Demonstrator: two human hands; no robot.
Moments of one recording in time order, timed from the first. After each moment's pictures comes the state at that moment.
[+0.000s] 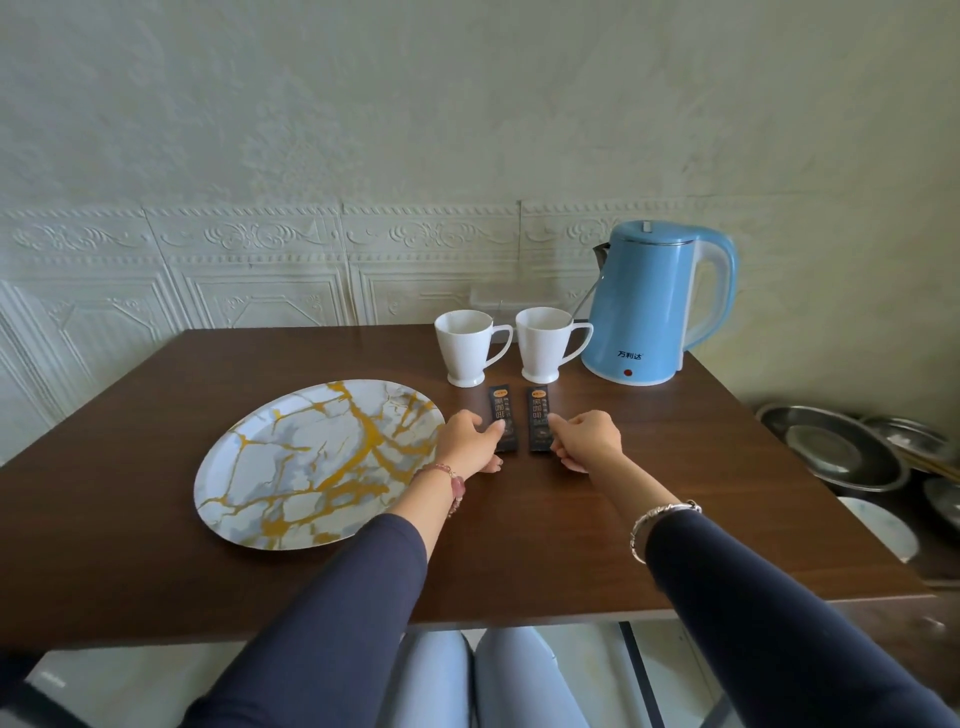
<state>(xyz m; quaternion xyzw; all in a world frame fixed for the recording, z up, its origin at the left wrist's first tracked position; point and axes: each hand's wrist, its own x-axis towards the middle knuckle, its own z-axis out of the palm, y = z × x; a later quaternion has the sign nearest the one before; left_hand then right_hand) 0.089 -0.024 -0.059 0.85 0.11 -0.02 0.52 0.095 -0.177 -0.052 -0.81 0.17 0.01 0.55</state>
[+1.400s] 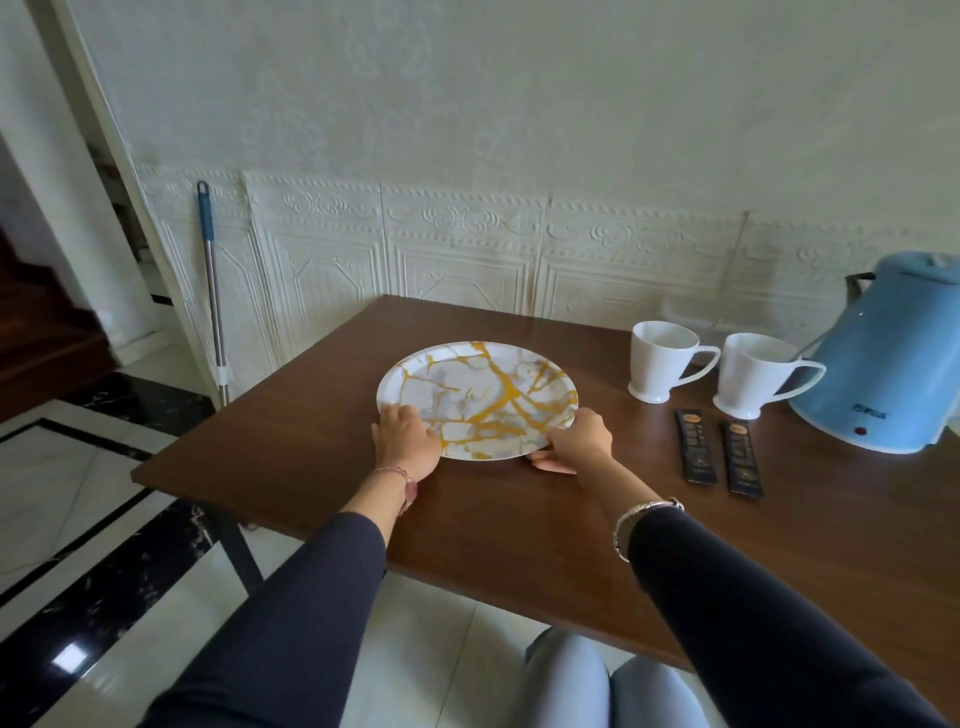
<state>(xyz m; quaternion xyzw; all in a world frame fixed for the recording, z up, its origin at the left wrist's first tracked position) 0.030 0.234 -0.076 0.93 0.26 0.10 0.23 0.106 0.046 -0.060 -0.80 0.06 0.14 0.58</state>
